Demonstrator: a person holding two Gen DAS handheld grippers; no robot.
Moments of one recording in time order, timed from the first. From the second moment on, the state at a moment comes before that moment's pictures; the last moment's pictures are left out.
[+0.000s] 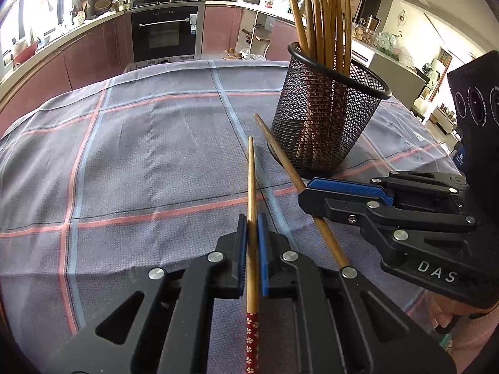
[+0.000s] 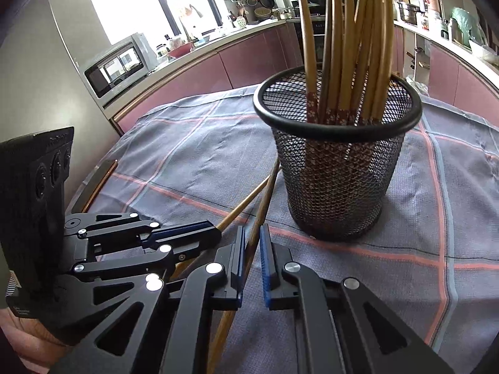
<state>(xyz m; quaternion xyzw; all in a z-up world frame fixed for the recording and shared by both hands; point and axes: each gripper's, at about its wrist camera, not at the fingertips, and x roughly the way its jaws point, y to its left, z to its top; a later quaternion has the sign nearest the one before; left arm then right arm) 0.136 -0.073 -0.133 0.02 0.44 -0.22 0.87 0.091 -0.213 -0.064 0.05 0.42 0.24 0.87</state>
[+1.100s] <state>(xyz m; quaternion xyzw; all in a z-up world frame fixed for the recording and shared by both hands) 0.128 -0.078 -0.132 0.05 0.44 -0.22 0.87 0.089 -0.210 -0.071 0.05 0.43 0.25 0.87</state>
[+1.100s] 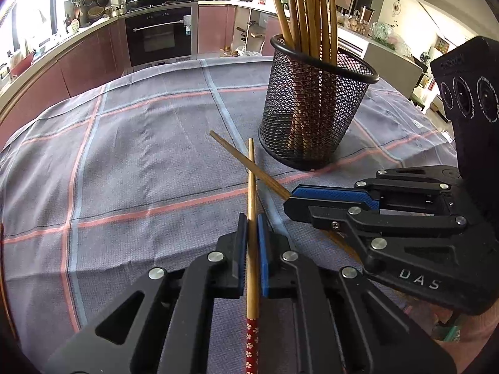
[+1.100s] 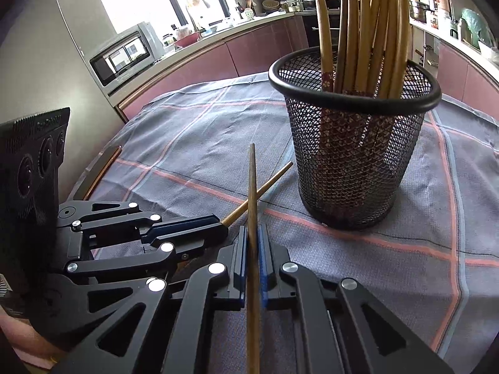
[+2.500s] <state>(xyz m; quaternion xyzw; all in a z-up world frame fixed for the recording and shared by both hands) 0.099 -0.058 -0.072 0.01 0.38 -0.24 0.89 0.059 -0.245 -0.011 0.08 0.34 0.26 0.90</state>
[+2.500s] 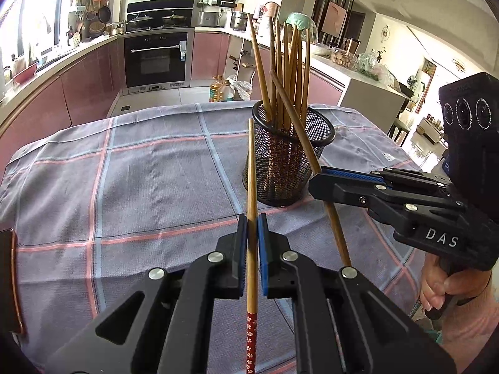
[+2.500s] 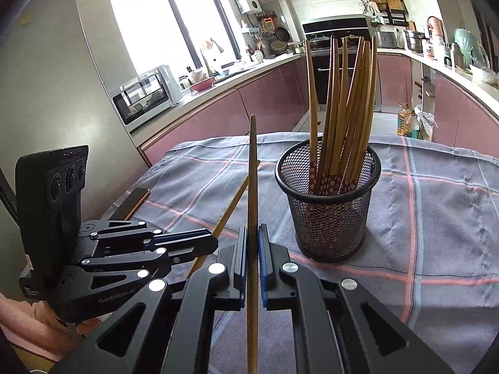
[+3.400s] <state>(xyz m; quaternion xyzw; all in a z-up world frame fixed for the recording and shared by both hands) 0.085 -0.048 -0.052 -0.01 0.35 -0.28 0.89 0.058 -0.223 -0.019 0.05 0.35 0.29 0.89</state>
